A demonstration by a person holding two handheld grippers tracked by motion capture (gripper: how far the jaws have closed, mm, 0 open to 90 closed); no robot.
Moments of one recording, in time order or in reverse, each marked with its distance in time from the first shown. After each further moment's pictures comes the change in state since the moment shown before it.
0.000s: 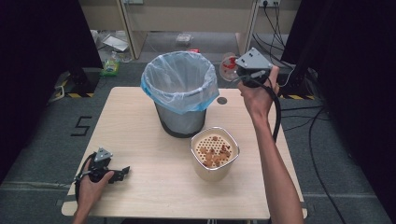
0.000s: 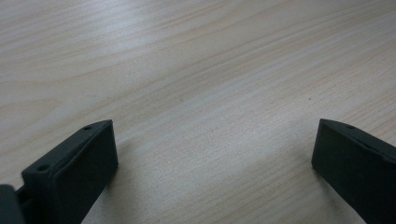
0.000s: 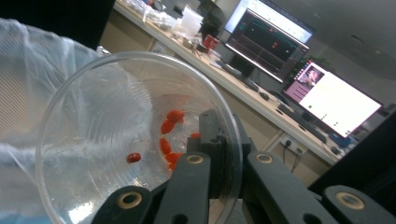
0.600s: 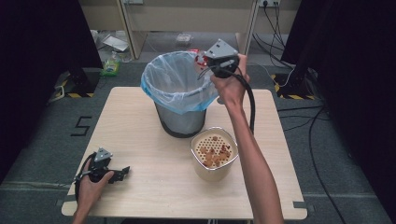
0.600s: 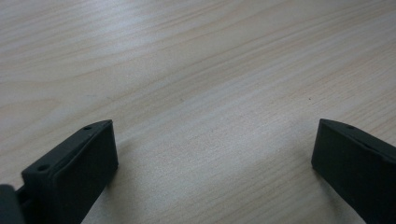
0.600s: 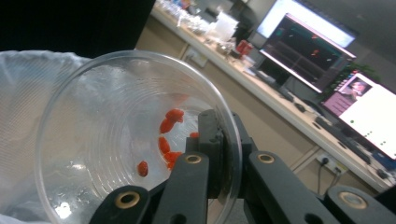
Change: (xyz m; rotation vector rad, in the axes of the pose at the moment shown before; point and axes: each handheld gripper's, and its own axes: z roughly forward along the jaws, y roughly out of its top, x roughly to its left) left arm 0.000 0.000 0.000 0.000 -0.001 -0.001; right arm 0.045 0.035 0.052 0.022 0.138 -0.025
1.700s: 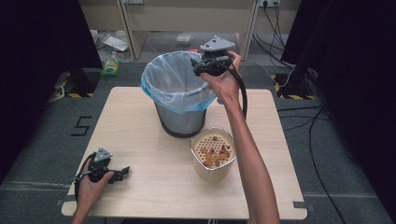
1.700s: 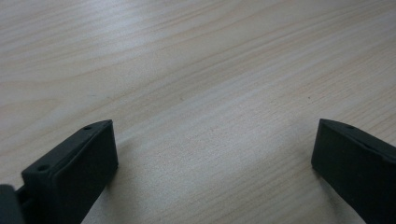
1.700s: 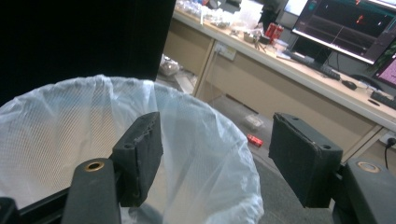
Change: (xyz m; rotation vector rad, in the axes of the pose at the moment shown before) left arm 0.001 0.000 0.000 0.000 -0.004 0.003; right arm -0.001 0.003 0.016 0.017 0.107 0.201
